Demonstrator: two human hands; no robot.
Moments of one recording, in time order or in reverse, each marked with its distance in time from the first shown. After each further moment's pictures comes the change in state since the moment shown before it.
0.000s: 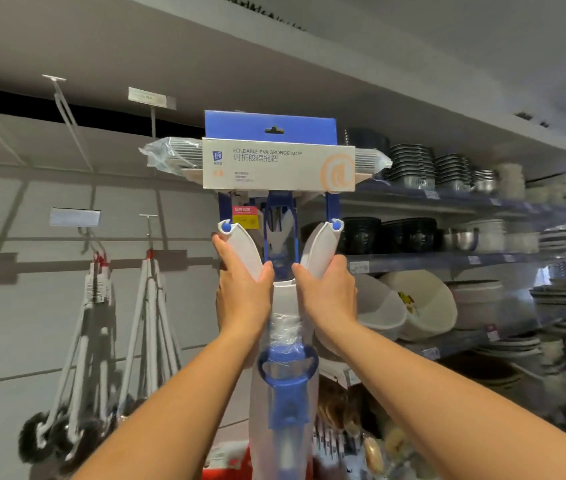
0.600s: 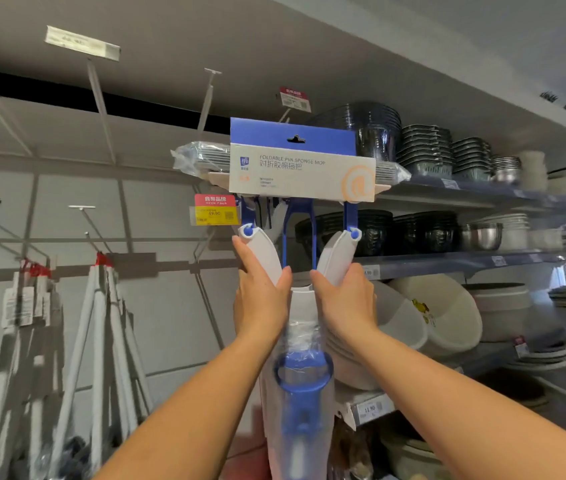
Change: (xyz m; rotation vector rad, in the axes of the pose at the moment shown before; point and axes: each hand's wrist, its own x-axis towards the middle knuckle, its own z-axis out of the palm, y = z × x) left_hand 0.092 -0.061 0.142 0.072 -0.082 0.049; right_hand 0.142 0.102 0.059 -0.043 0.026 0.069
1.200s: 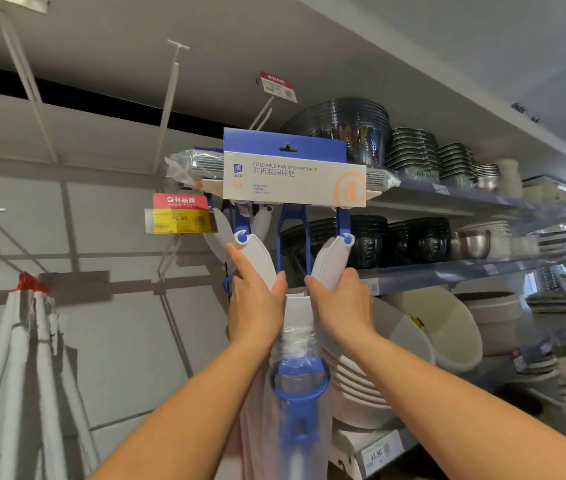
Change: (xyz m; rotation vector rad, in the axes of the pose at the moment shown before) left_hand 0.083 -0.046 0.069 0.007 -0.042 0.075; right_hand 0.083 0.029 0.055 -0.023 0.068 0.006
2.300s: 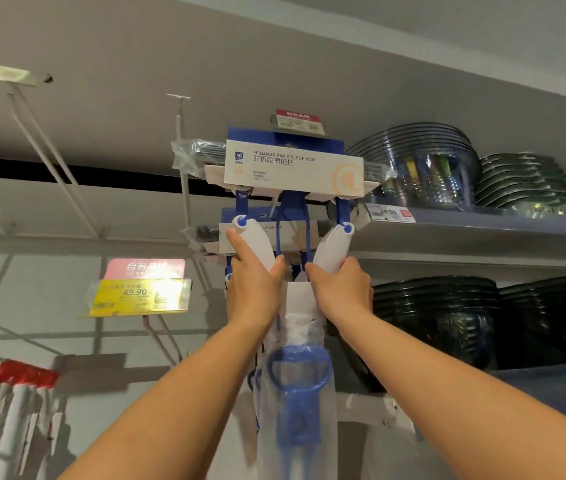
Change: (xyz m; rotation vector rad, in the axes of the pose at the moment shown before) left_hand 0.194 0.007 0.053 0.103 0.339 0.135; right_hand 0.203 -0.041 0.094 0.342 -0.084 -0.213
